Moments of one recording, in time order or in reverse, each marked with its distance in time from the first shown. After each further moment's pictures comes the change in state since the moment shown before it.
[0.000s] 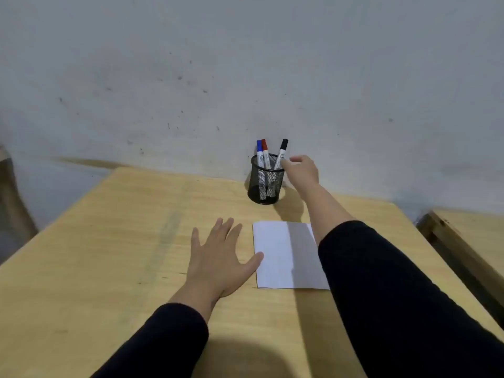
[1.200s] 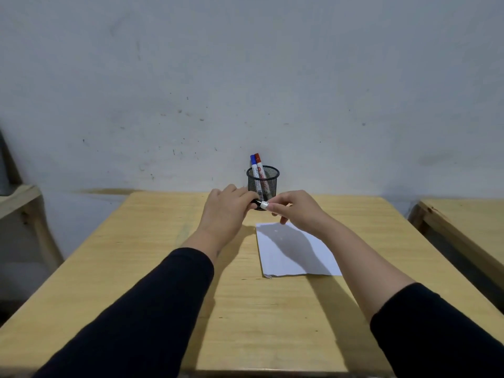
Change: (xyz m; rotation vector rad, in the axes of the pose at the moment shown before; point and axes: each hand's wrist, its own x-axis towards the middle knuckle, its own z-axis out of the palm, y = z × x) left_hand 0.038 0.014 -0.072 0.172 0.549 0.539; right_hand -0.115 0.006 -0.044 -0.067 -0.366 -0.254
